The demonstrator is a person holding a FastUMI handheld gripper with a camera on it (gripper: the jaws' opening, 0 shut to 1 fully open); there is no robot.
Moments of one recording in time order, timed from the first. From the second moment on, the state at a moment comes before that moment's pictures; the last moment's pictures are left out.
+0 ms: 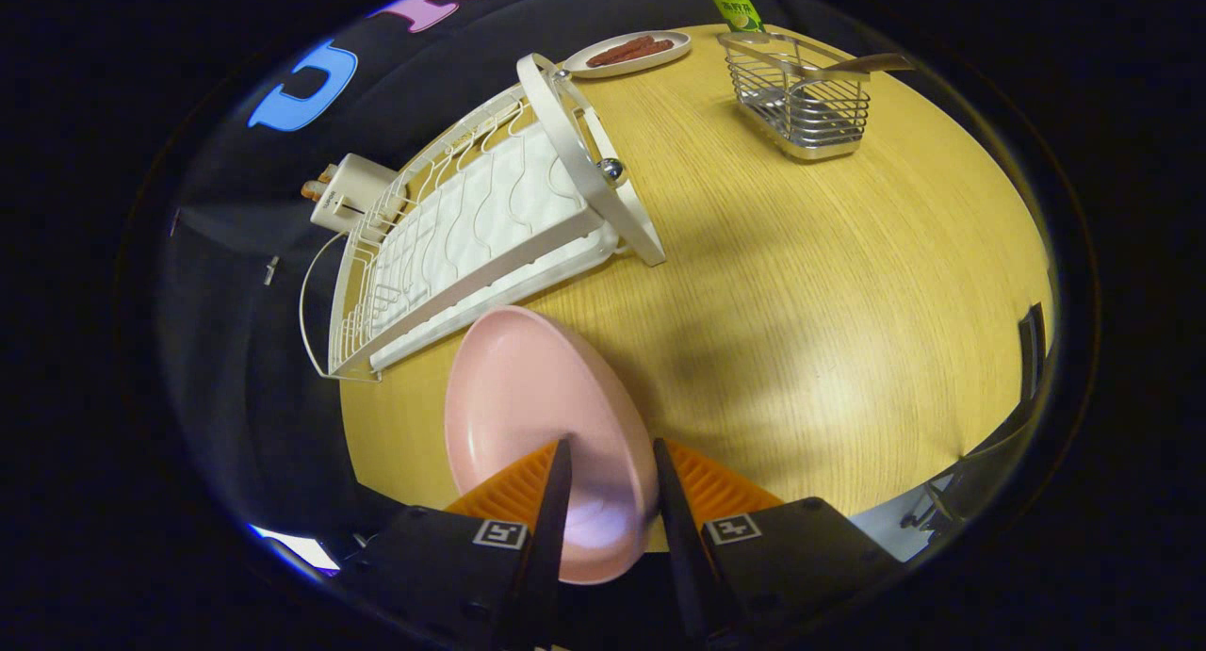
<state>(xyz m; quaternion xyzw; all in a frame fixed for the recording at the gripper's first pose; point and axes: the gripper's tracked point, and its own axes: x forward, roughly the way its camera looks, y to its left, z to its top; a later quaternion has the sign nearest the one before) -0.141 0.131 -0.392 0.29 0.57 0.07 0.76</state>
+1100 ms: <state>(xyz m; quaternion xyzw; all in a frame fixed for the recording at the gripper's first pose) 0.012 -0.119 -0.273 0.08 0.33 0.01 0.94</state>
